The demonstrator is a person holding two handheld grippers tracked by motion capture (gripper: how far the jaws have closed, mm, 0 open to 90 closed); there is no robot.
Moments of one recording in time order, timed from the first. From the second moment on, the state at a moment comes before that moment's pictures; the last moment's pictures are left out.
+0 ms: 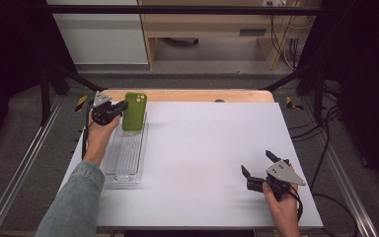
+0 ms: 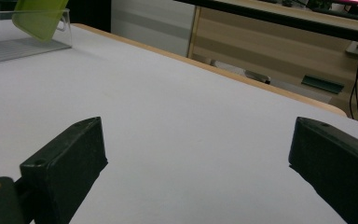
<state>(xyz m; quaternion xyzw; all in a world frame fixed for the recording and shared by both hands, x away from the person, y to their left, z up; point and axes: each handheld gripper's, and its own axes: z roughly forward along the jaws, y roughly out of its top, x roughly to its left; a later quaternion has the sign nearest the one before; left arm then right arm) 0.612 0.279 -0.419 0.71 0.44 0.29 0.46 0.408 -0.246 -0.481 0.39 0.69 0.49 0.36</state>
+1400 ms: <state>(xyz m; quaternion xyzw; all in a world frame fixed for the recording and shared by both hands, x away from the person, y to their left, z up) 0.617 0.277 -0.424 0.71 0.46 0.29 0.45 0.409 -0.245 -0.482 0.39 0.70 0.49 0.35</state>
